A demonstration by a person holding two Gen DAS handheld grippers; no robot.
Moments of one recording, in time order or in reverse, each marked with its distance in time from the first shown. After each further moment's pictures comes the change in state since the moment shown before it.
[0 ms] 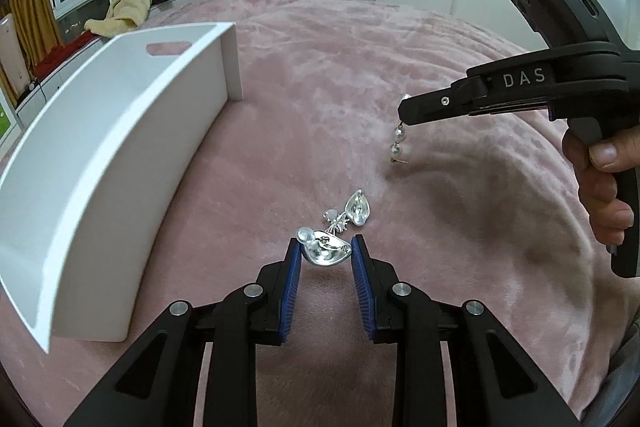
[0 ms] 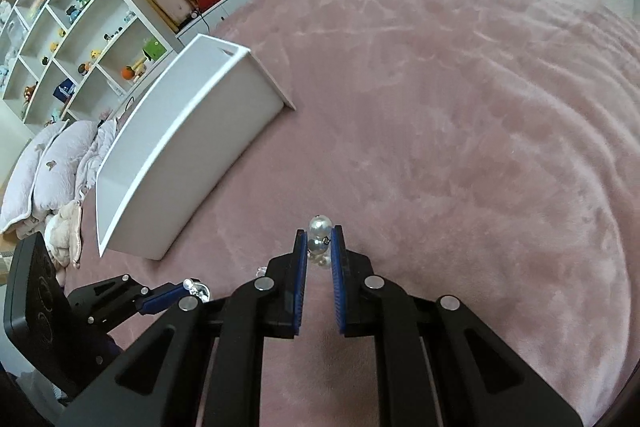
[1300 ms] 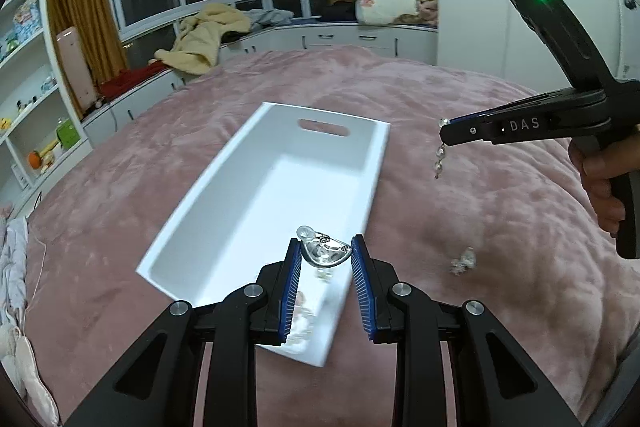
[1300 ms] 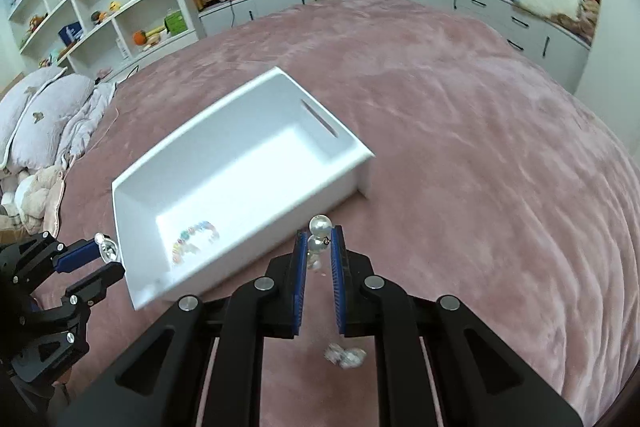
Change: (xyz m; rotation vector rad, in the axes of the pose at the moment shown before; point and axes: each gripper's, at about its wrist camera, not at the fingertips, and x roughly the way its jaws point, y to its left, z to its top) left arm -0.127 0.118 0.023 -0.071 -0.152 0.200; right arm 0.010 0.147 0.076 -0.276 -0.023 -0.140
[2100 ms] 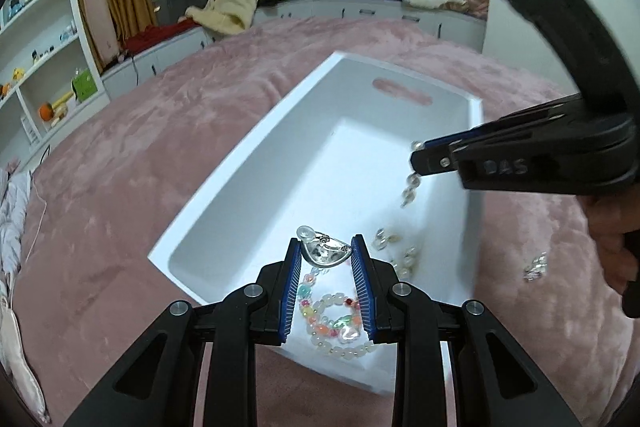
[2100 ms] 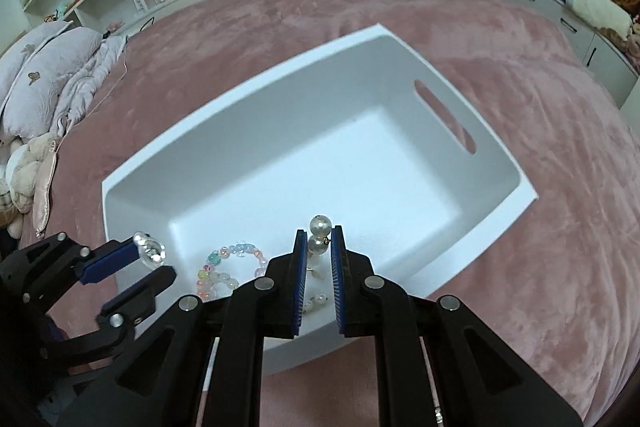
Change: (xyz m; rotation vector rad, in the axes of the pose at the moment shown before) left arm 0.077 0.063 -0.015 -0.116 0.106 0.059; right arm 0.109 0.076 0.031 -0.080 0.154 0.035
